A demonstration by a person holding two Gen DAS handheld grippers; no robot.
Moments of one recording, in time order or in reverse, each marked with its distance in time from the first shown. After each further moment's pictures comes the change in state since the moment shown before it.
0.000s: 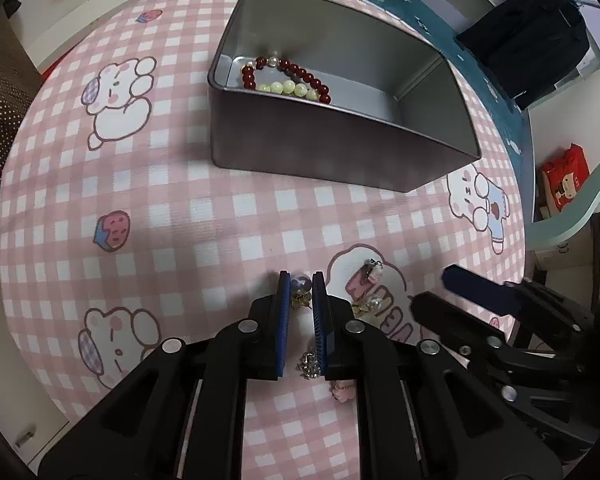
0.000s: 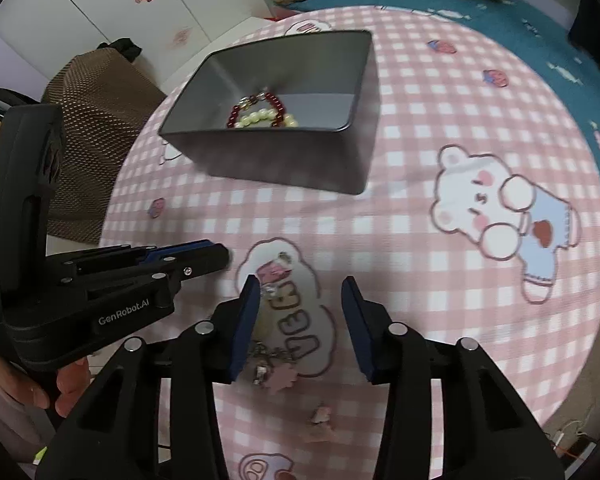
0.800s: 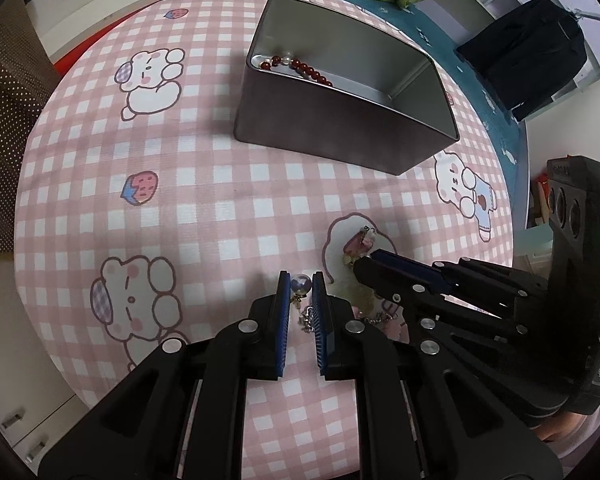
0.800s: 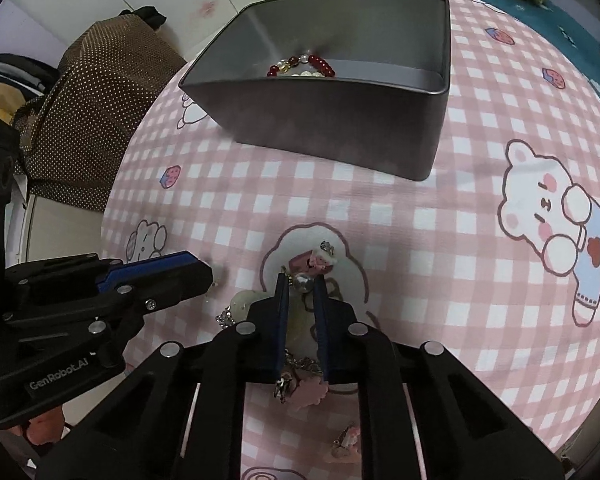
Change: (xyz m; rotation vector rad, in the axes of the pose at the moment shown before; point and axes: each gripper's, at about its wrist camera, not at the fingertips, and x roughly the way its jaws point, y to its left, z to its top) left arm -0.026 0.010 -0.030 -0.039 -0.031 -0.017; right arm 0.028 0.019 0.000 -0.093 0.067 0.041
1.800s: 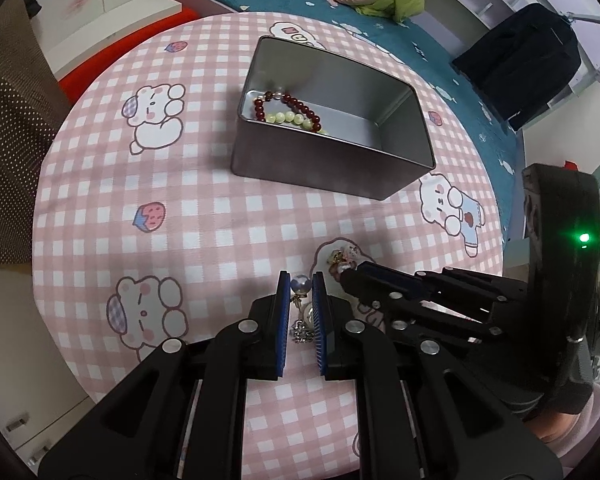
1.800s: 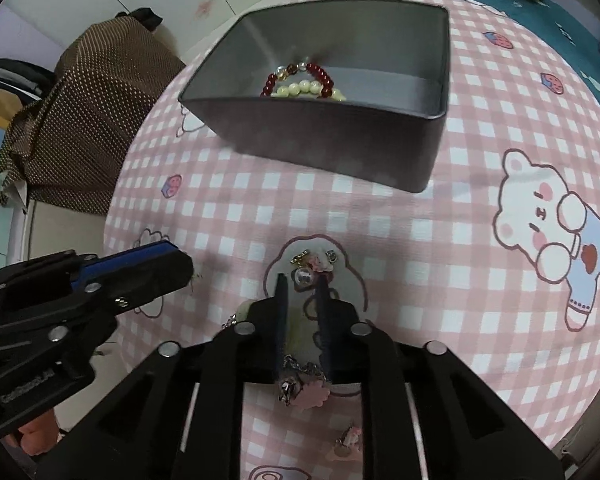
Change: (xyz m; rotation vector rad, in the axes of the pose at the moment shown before) left arm -0.026 -0.008 0.009 0.008 -0.058 0.016; right arm -0.002 0.003 0.009 0.020 0.017 -0.009
